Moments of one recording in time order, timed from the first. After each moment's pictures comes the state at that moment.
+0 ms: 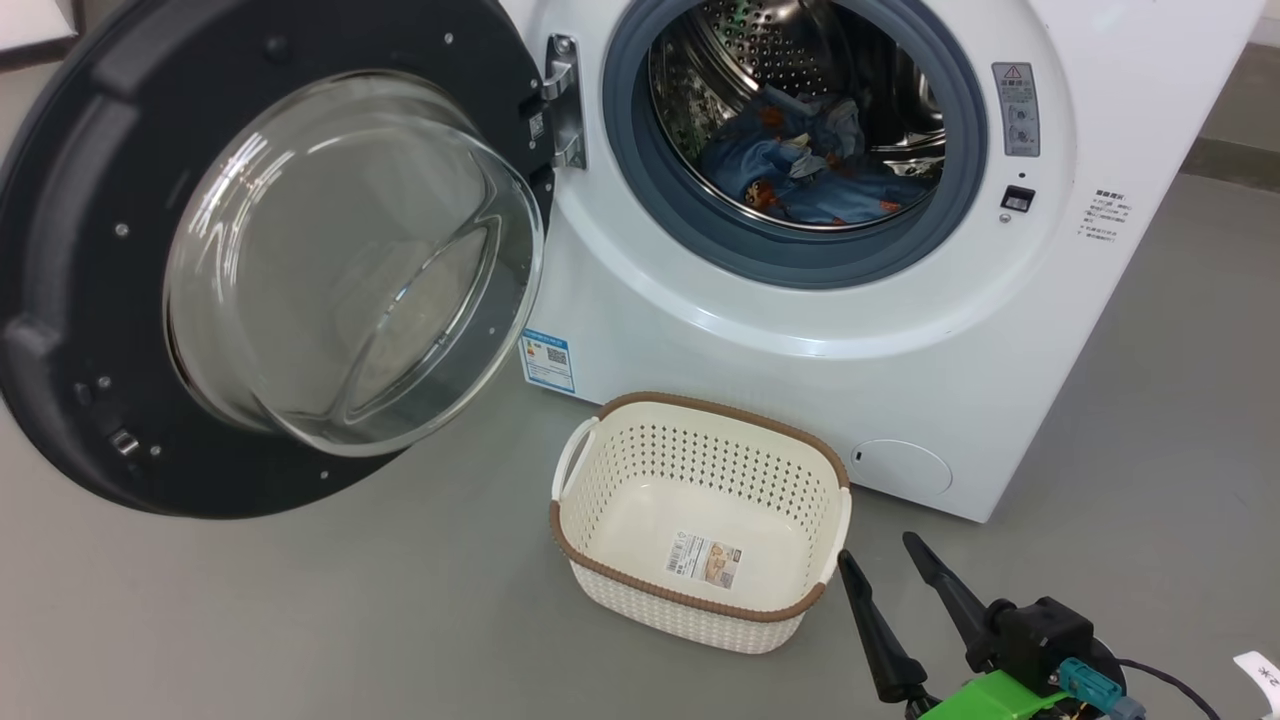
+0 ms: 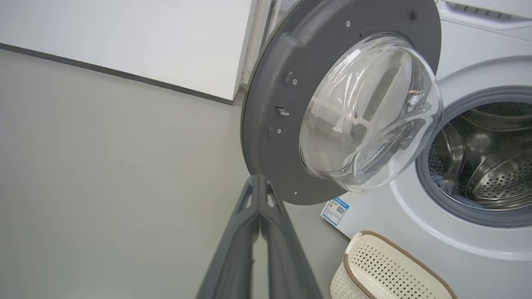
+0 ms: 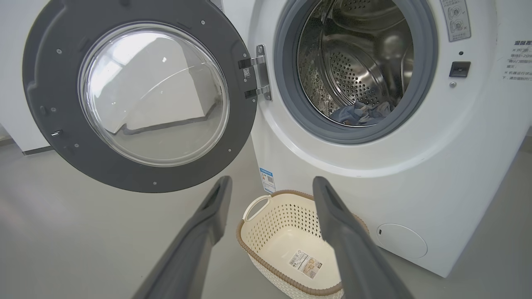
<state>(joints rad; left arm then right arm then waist) 0.31 0.05 0.22 -0.01 -0.49 0.00 -0.26 -0.04 -0.05 0.16 0.25 0.22 0.12 -0.26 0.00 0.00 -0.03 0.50</state>
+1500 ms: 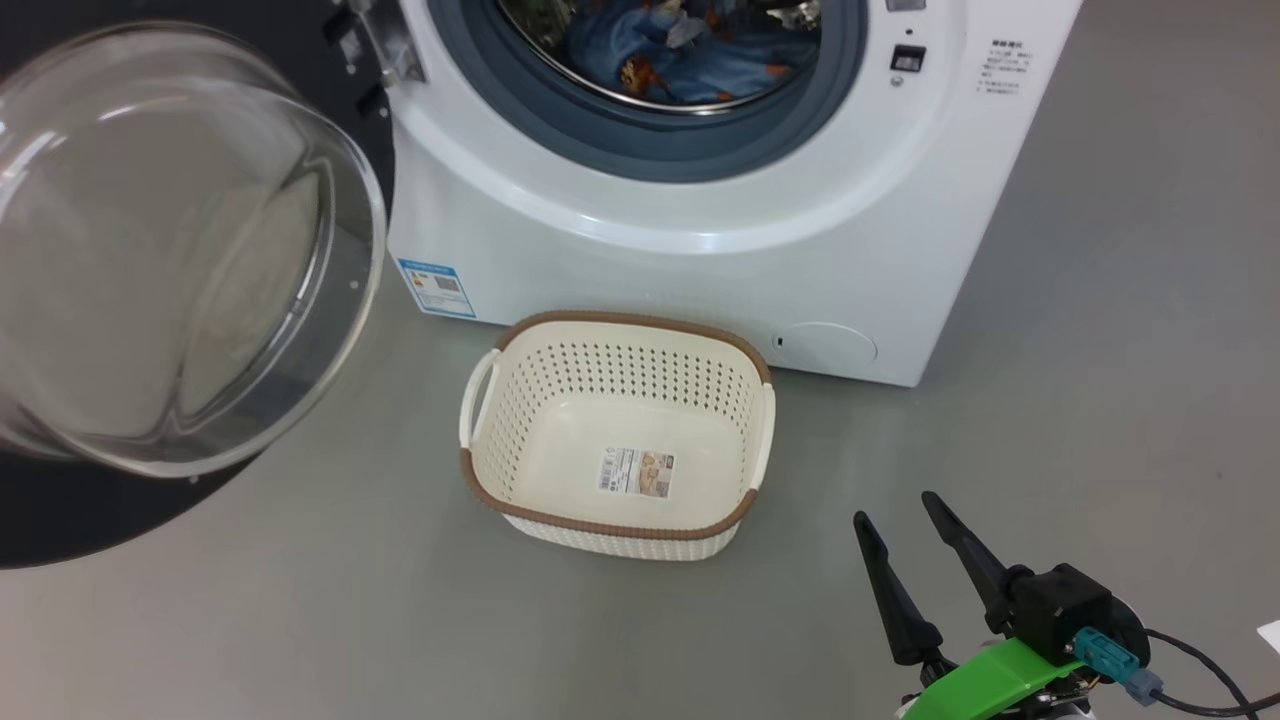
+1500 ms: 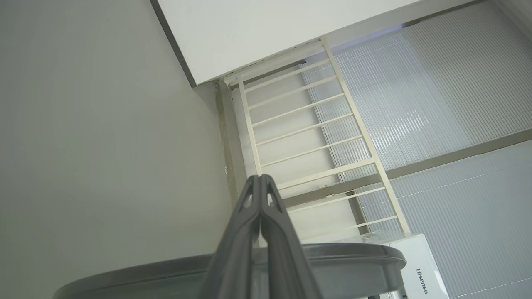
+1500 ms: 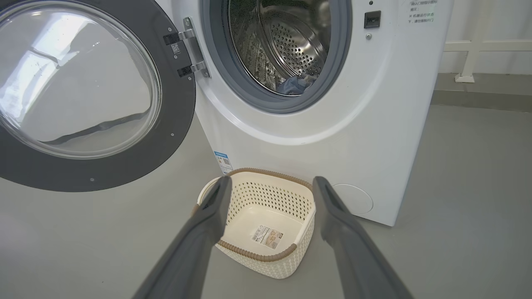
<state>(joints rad) -0.59 0.53 0.63 0.82 -1.41 -0.12 0.24 -0.07 -0.05 0.12 0.21 0.18 0.12 -0.24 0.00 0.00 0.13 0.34</state>
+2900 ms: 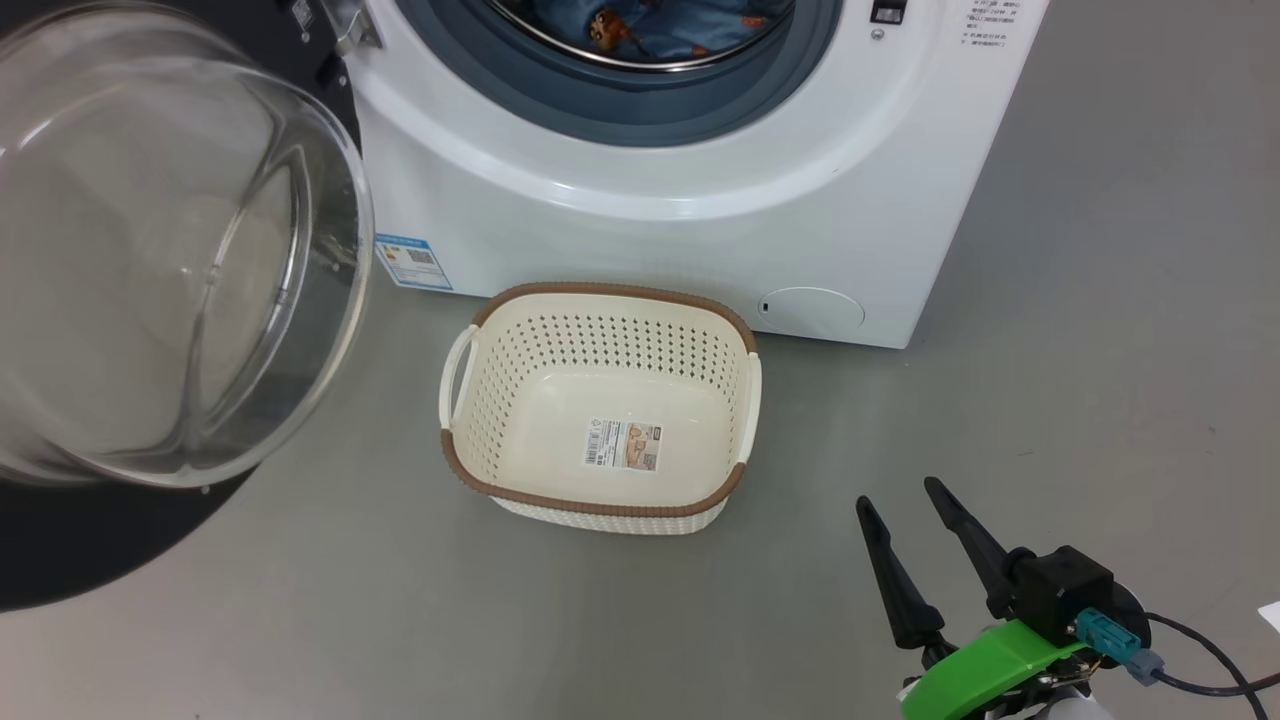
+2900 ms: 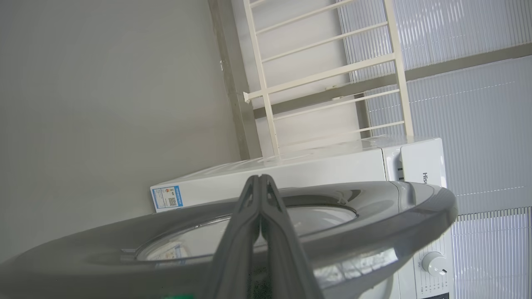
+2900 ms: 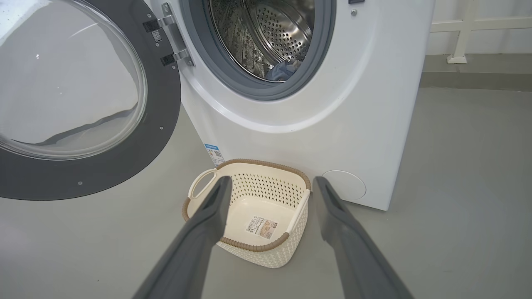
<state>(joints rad) -0.61 0.56 0.53 0.86 -1.51 -0.13 0.64 -0.10 -0.05 0.12 0.22 0.18 0.12 -0.23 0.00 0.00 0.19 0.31</state>
